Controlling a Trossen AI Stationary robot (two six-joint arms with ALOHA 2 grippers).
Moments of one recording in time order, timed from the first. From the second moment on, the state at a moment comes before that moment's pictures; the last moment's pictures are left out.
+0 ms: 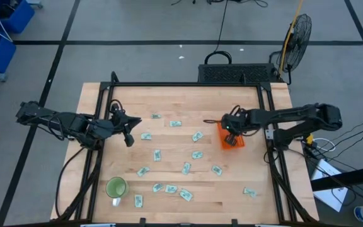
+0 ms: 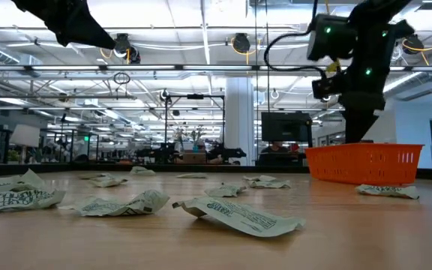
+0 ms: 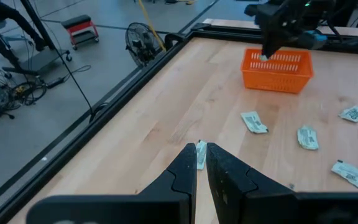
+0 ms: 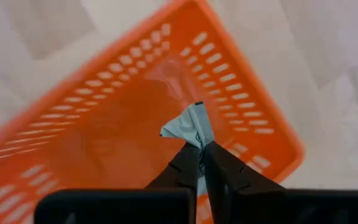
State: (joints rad) left arm -0.26 0.74 0.68 -0.47 -0.68 -0.27; right arm -0.14 1.30 0.74 -0.81 0.24 0.32
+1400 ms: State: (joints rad) left arm -0.26 0.75 0.68 -0.47 -0.65 -0.35; right arm 0.01 1.16 0.88 -0.91 0.08 0.44
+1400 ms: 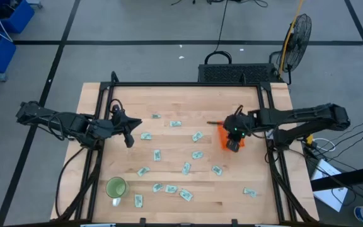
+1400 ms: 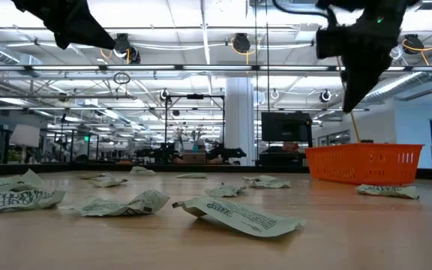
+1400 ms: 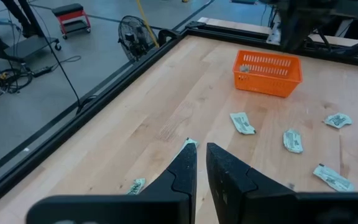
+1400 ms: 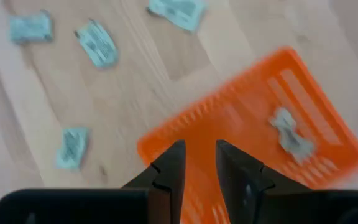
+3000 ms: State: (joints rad) left arm -0.26 0.75 0.68 -0.47 -0.65 -0.40; right arm 0.84 1.80 1.04 -0.91 -0.24 1.42
